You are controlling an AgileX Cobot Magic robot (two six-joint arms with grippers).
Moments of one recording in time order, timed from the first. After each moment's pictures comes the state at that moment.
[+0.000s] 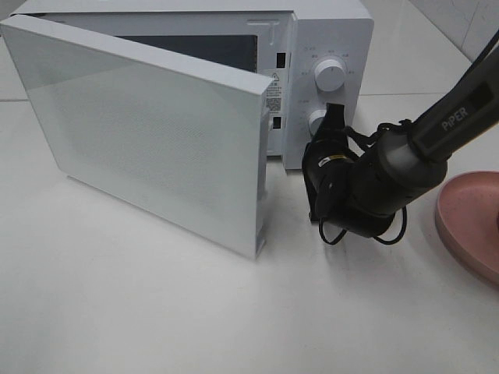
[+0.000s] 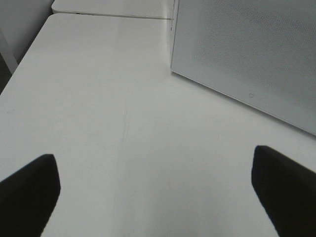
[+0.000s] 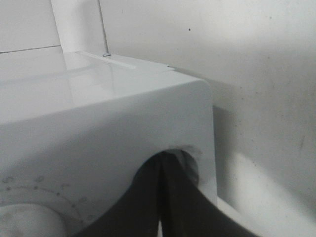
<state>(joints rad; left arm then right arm) 0.11 -0.01 -0.52 -0.09 1.08 0.03 0.57 2.18 -0.94 0.90 -0.94 1.30</state>
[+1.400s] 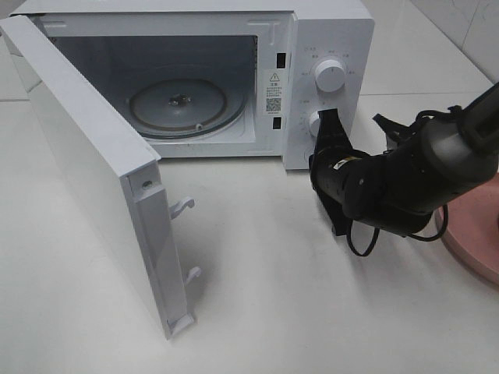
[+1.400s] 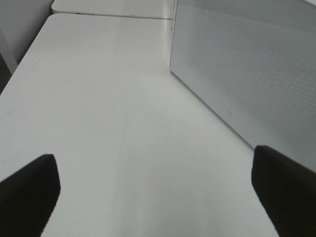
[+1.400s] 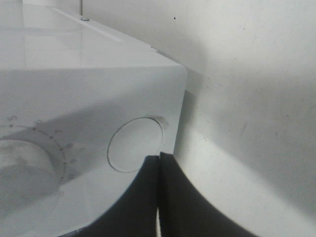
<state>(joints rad) 0.11 -0.01 -0.52 -0.09 1.08 0.03 0.57 2.04 -0.81 0.83 -0.76 1.09</state>
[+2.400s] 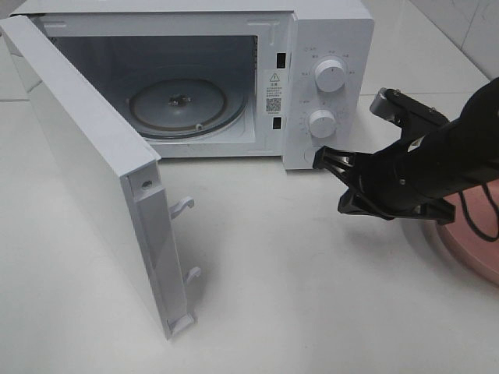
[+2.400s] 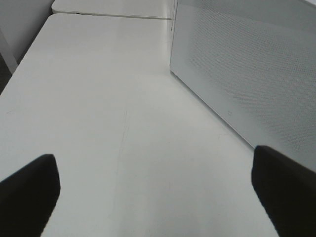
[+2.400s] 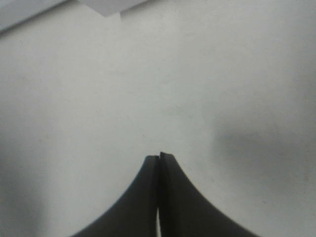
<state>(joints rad) 0.11 -0.01 -0.52 -0.09 1.08 0.03 0.38 1.62 -0.69 0.54 0.07 0.19</state>
